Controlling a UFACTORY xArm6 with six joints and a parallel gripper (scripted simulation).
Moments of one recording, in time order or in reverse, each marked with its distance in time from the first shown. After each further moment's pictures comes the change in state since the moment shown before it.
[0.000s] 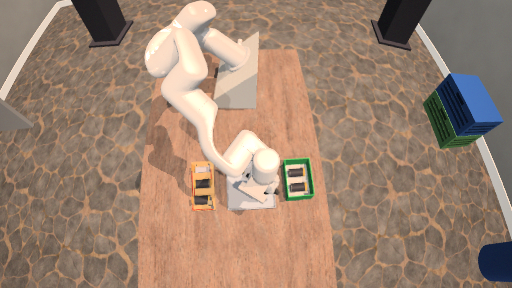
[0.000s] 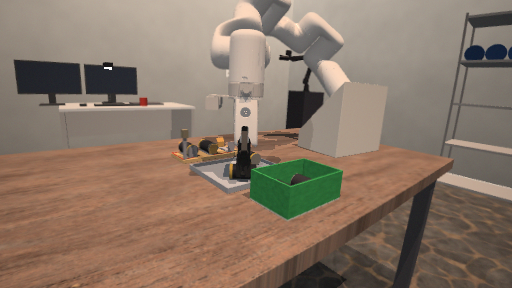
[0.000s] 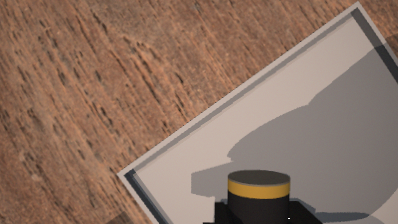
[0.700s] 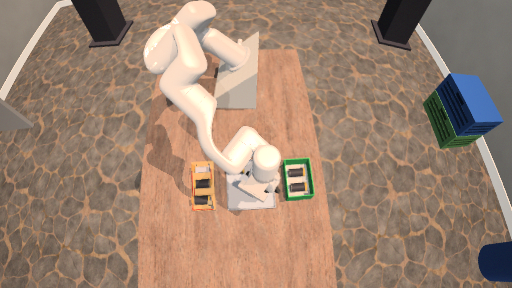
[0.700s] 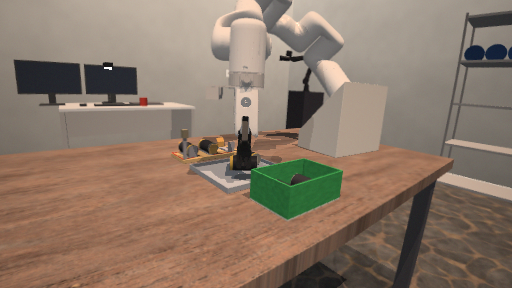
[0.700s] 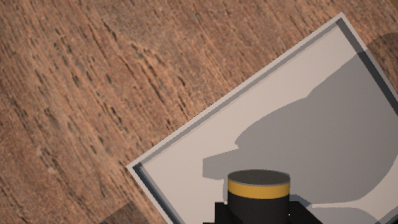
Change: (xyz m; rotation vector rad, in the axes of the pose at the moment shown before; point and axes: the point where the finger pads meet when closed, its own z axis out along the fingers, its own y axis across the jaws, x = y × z) arm 0.000 0.000 -0.020 -0.001 -0.001 0.000
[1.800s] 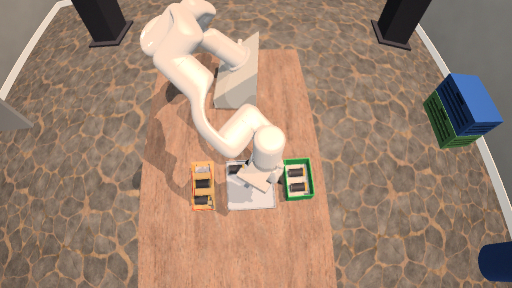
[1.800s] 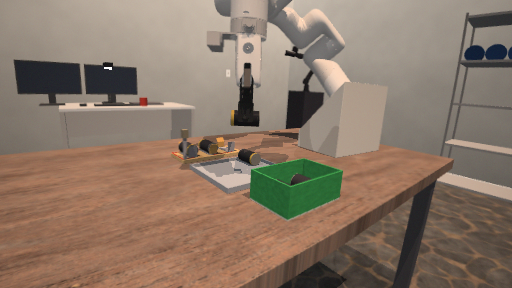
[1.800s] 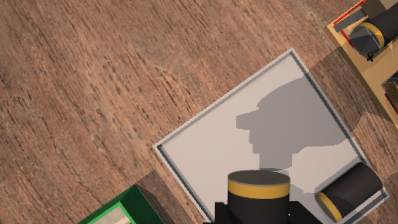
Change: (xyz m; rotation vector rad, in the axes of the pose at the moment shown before) arm 0.000 0.001 -0.102 -0.001 0.000 -0.005
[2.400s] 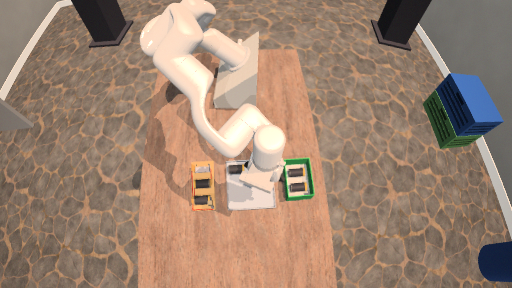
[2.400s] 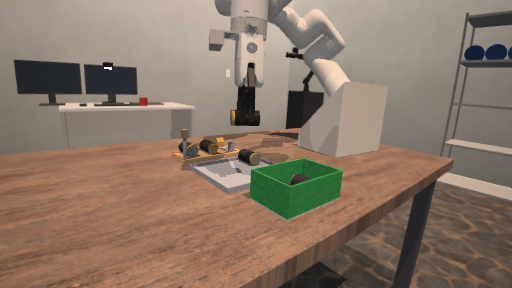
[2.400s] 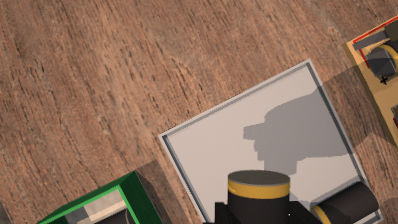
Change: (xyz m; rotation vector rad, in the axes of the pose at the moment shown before) arm 0.000 0.000 -0.001 0.001 0.002 -0.147
